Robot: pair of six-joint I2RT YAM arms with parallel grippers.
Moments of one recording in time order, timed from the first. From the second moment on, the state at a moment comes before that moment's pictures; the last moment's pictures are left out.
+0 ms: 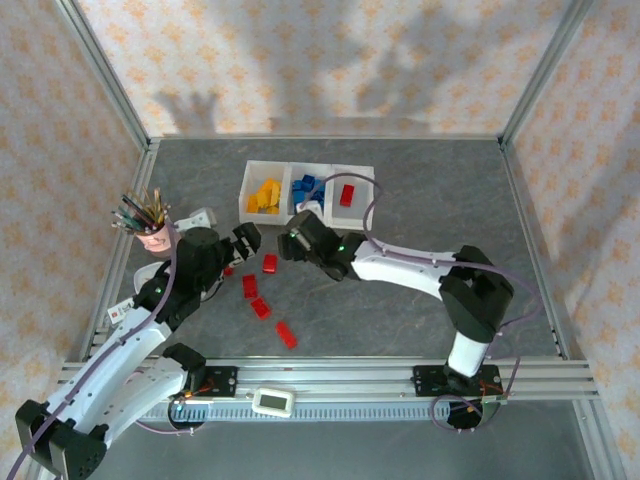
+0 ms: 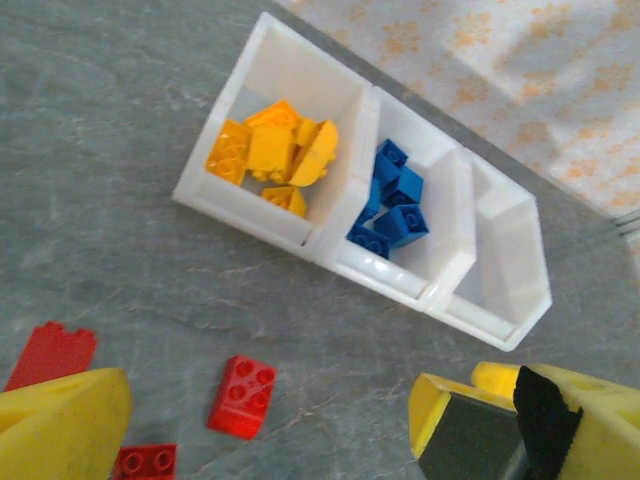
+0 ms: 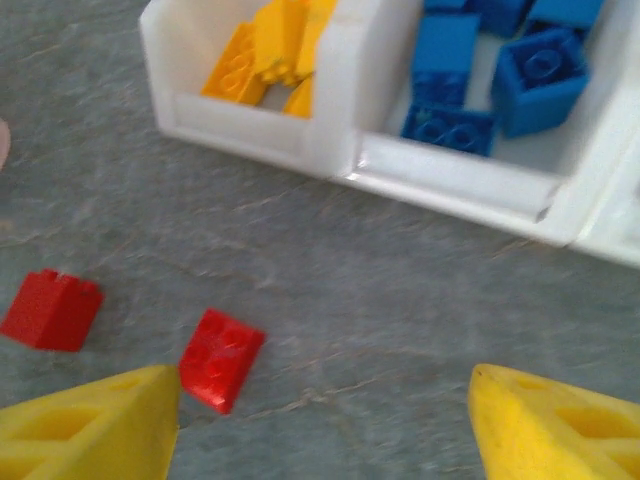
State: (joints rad) left arm -0.42 0.76 0.67 -0.46 -0.24 -0.79; right arm 0.98 1.77 1.23 -0.24 0.29 0.61
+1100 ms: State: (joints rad) left arm -0.42 0.65 0.66 -0.62 -0.37 -0.86; right arm 1.05 2.22 1.57 -0.36 0.42 0.67
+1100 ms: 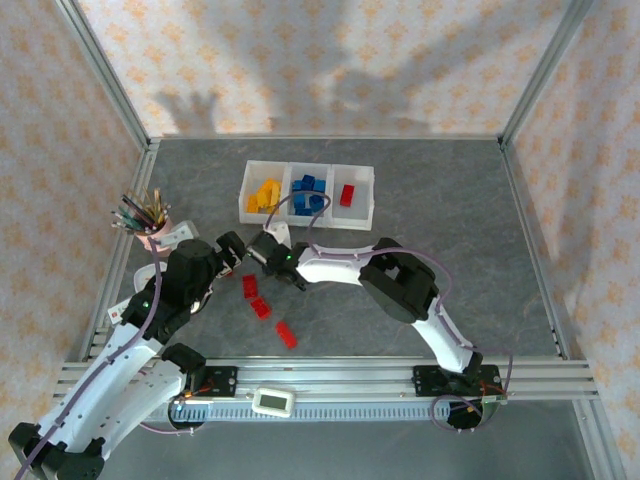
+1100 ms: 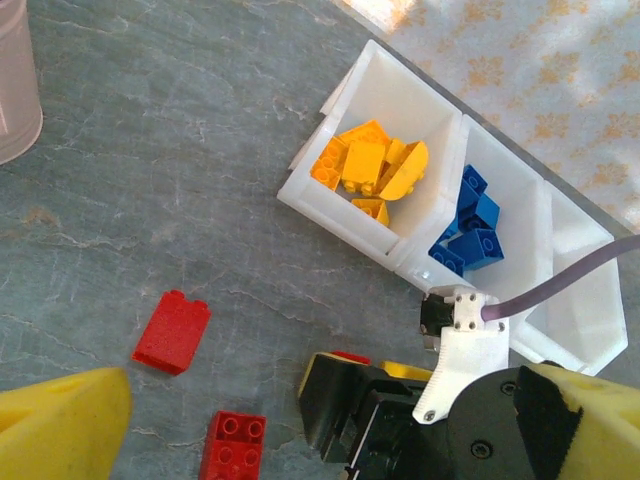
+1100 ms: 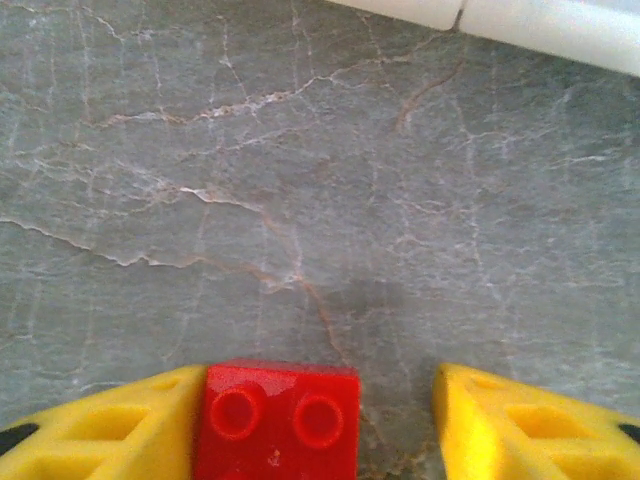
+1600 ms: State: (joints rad) left arm -0.42 0.66 0.66 -0.61 -0.34 -0.86; right arm 1.05 2.14 1.50 -0.37 0.41 0.61
